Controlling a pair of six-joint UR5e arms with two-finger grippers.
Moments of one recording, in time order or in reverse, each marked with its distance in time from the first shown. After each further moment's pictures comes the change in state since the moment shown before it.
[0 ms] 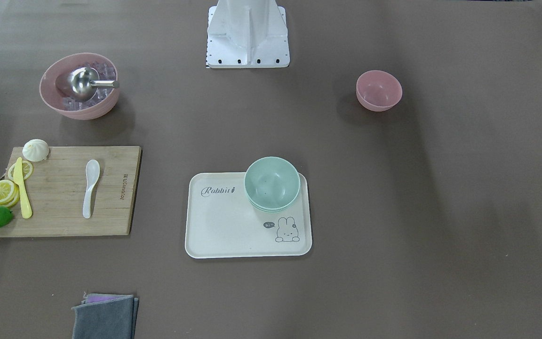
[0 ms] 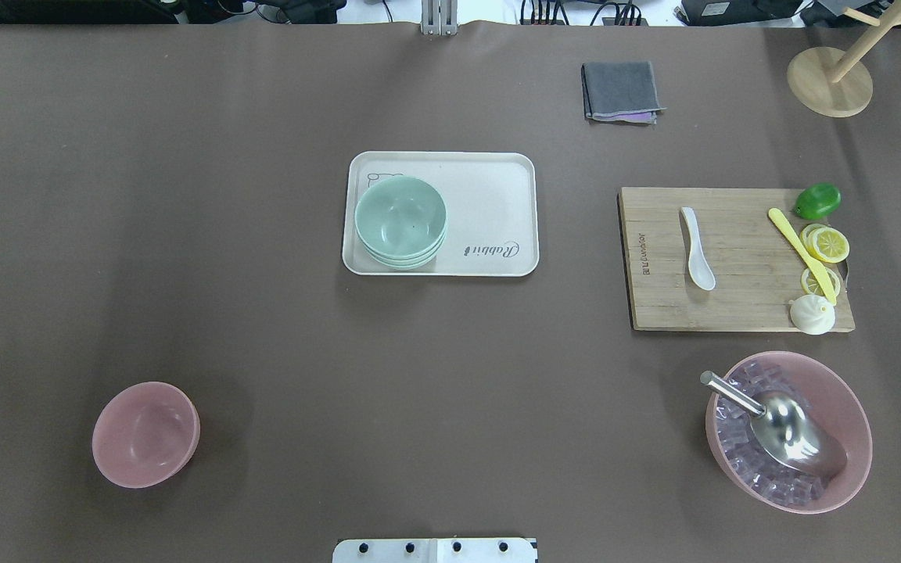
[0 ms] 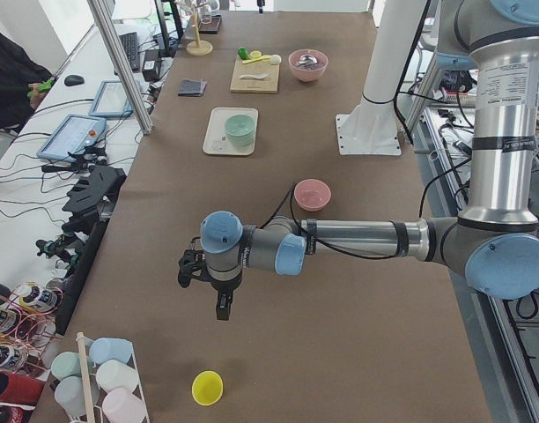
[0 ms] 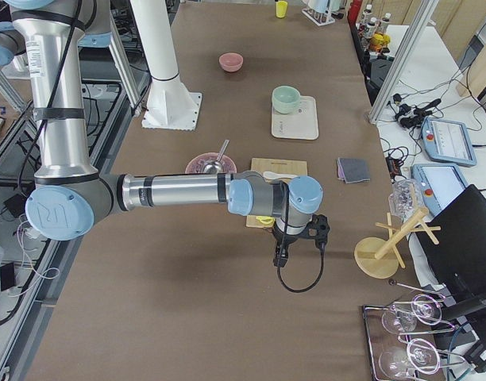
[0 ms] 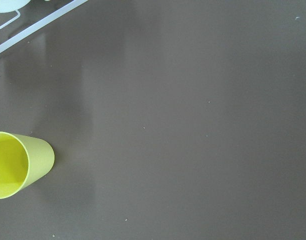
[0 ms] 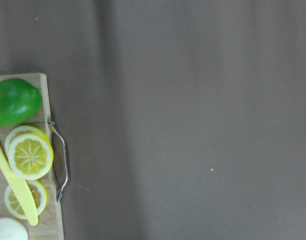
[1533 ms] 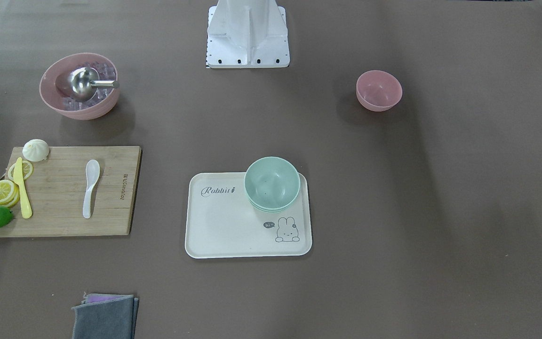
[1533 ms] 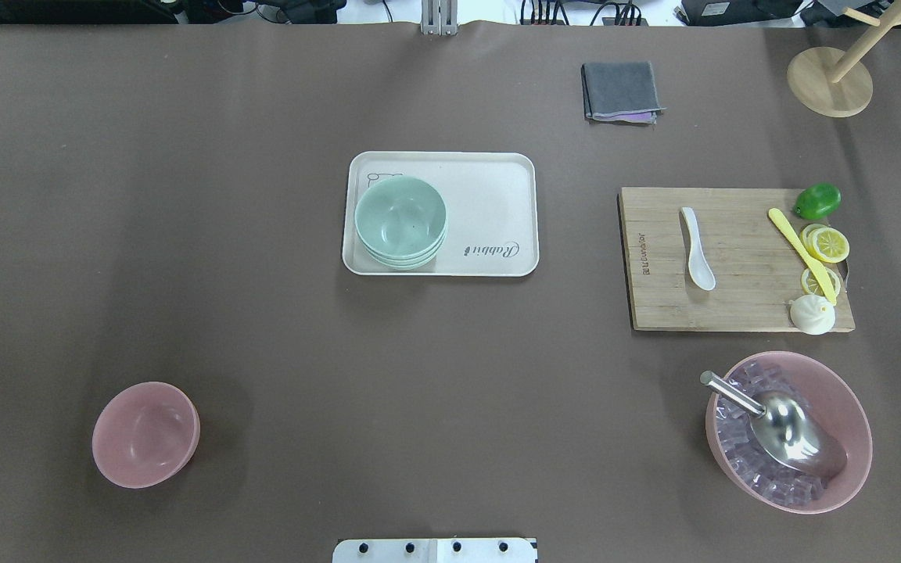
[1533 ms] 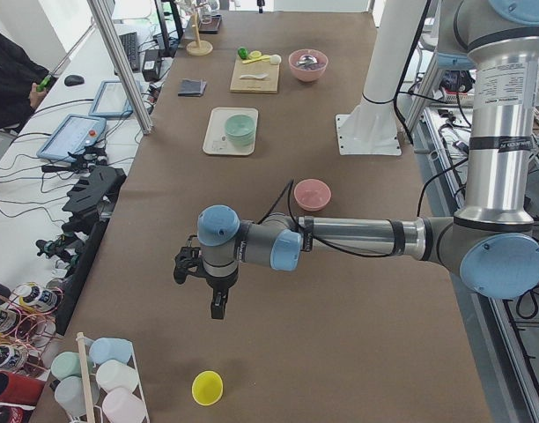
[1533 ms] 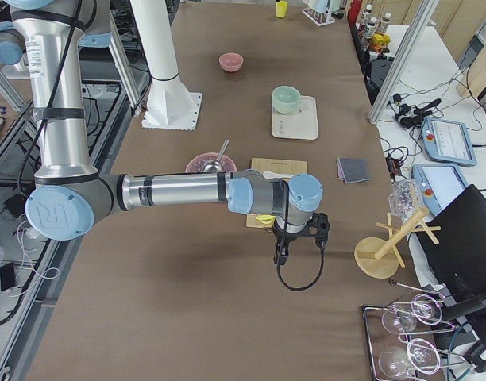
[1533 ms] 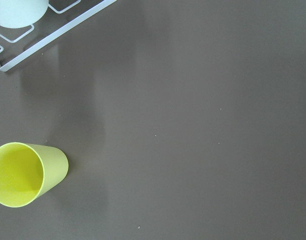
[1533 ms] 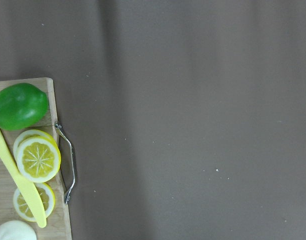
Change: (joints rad) left arm 0.012 -0.014 0.020 -0.003 0.057 -0.007; right arm 0.000 0.000 0.013 0.001 0.009 0.031
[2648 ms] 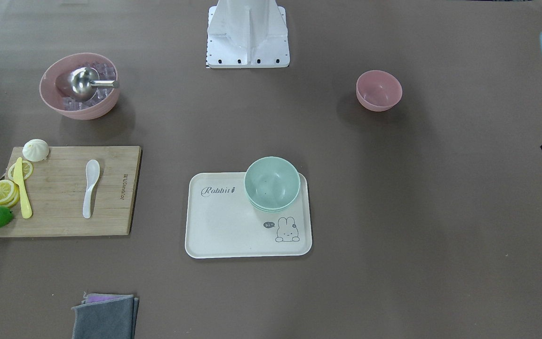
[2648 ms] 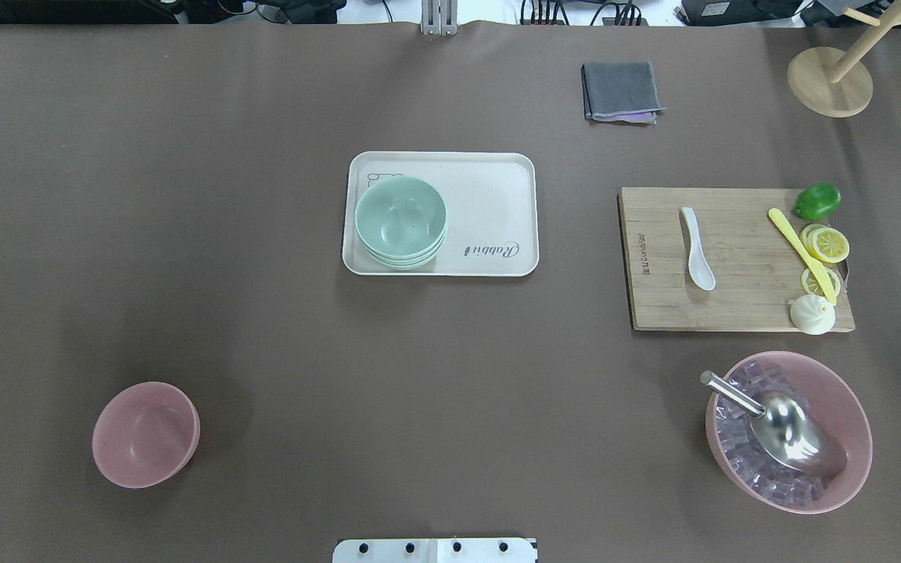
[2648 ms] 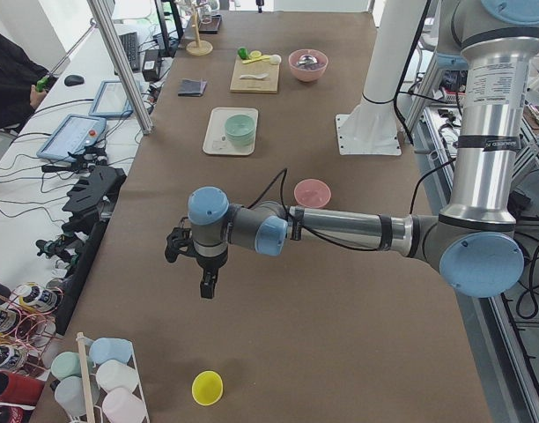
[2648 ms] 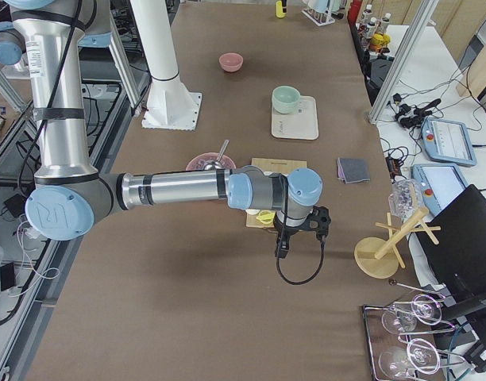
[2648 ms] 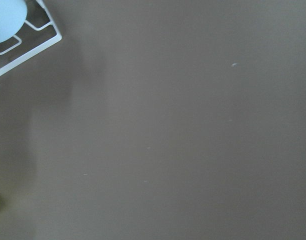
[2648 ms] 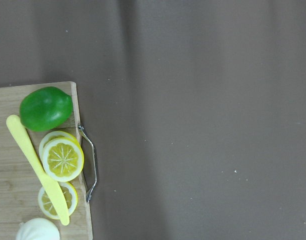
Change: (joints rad) left arm 0.240 -0.020 -0.184 -0.158 -0.002 -0.460; right arm -0.001 -0.002 0.025 0.003 0.041 0.014
